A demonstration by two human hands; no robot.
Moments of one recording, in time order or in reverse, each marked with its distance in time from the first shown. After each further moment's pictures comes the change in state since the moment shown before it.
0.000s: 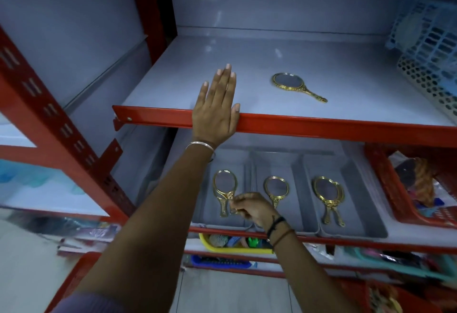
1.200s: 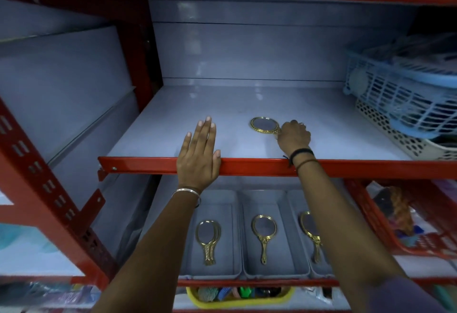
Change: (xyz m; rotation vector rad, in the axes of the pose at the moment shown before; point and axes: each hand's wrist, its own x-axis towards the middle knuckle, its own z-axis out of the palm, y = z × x) left_hand 0.000 0.001 0.000 -0.007 -0.018 -0.040; right_hand -0.013 -0.212 -0.139 -1.026 0.942 -0.254
